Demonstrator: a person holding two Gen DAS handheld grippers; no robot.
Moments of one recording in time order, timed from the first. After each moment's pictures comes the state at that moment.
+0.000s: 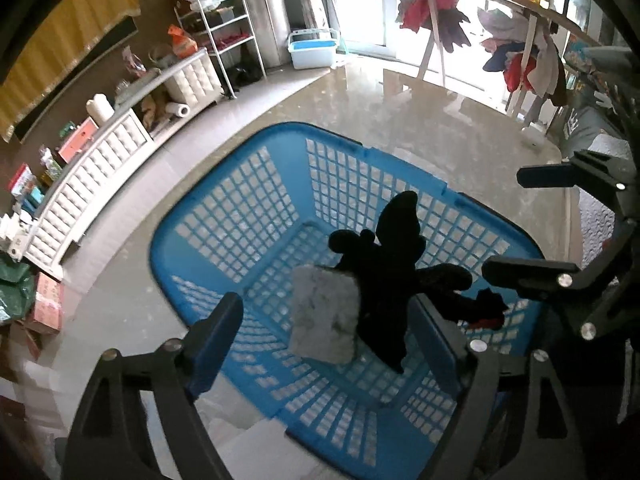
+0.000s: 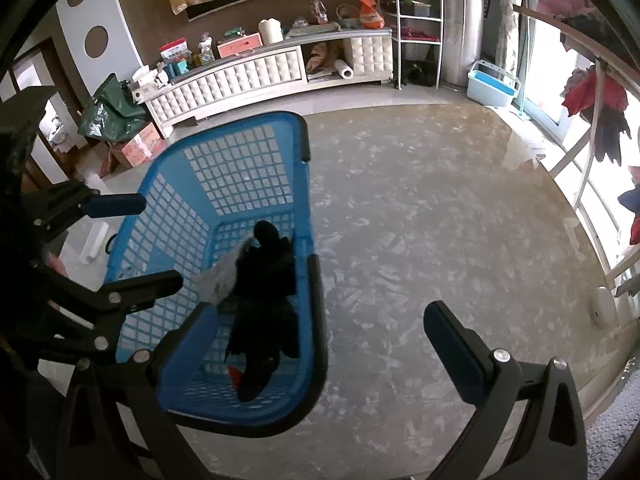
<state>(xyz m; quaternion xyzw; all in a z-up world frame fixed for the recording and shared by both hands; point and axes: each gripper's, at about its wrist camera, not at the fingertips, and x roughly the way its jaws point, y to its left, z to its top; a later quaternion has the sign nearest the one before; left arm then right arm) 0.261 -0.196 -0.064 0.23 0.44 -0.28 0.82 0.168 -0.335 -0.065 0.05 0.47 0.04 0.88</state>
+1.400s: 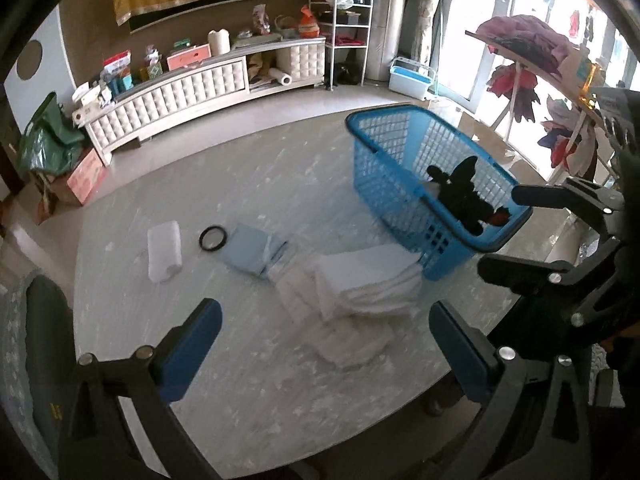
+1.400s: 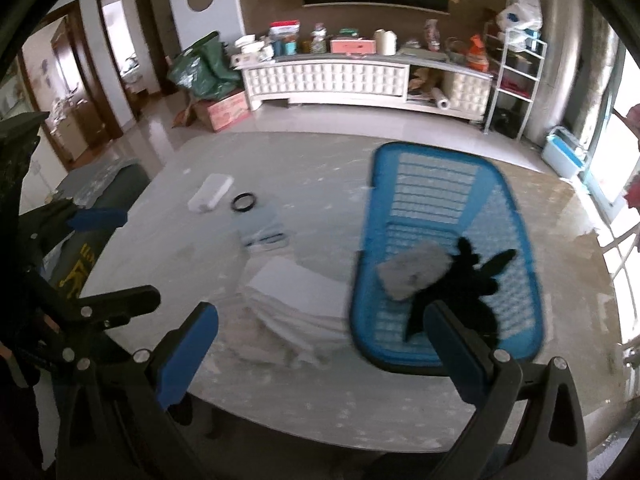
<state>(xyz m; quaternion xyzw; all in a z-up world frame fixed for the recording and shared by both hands) 0.133 0.013 -0.035 0.06 0.45 -0.16 0.88 0.126 -0.163 -0.034 -0.05 0.44 0.17 0.88</state>
